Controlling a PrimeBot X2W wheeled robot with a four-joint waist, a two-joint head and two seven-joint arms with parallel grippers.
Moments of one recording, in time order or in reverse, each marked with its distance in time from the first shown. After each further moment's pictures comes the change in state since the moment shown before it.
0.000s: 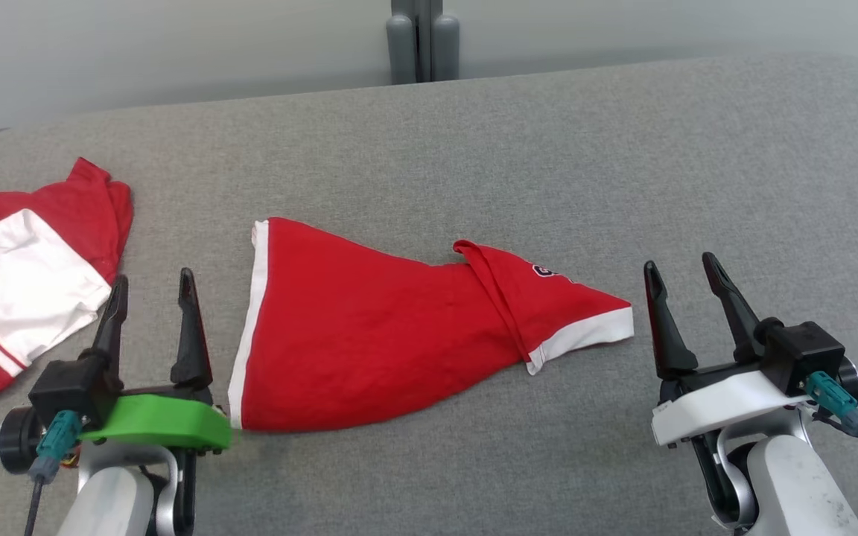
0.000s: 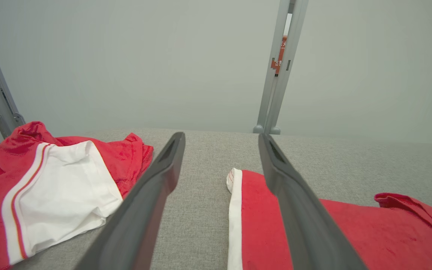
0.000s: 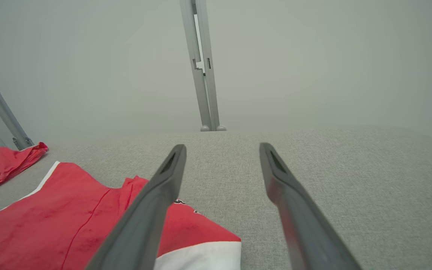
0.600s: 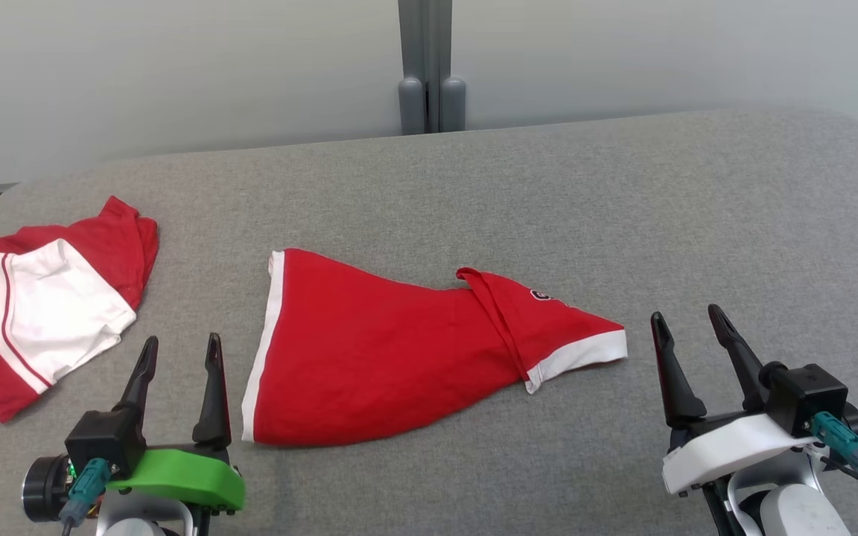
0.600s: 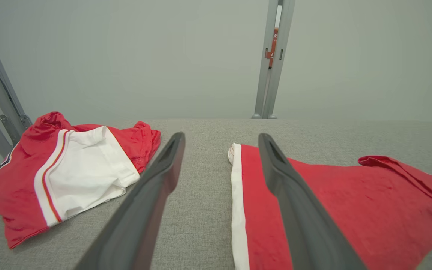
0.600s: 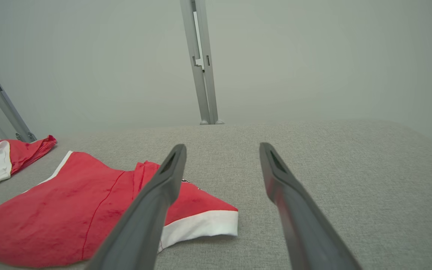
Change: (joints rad) left arm 0.113 -0.006 0.004 0.029 0.054 -0.046 -0.001; right arm 0.127 -0.002 -0.013 -0.071 0.001 0.000 0.066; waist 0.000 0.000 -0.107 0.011
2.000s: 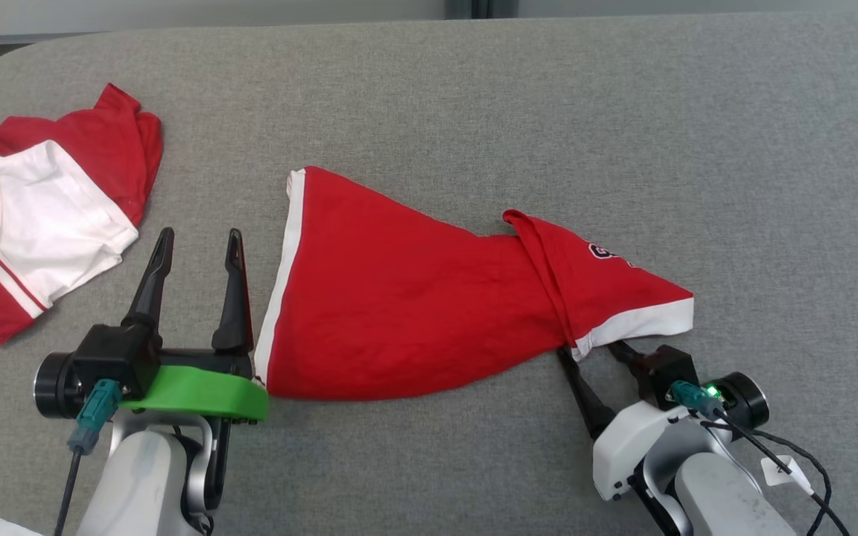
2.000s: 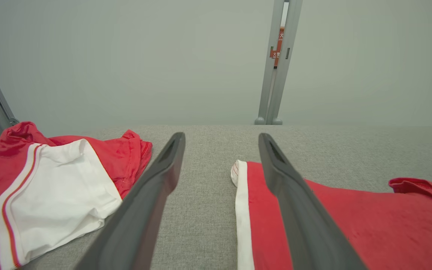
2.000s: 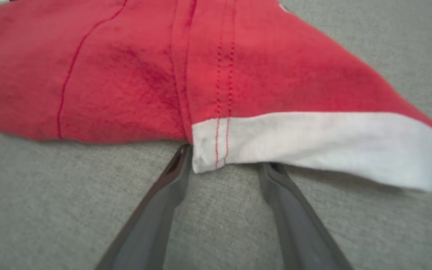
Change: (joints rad) left arm -0.172 -0.087 0.035 -0.029 0.097 -0.067 0.000; right arm -0.211 -0.039 0.249 0.385 -0.084 0.000 0.047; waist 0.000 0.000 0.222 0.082
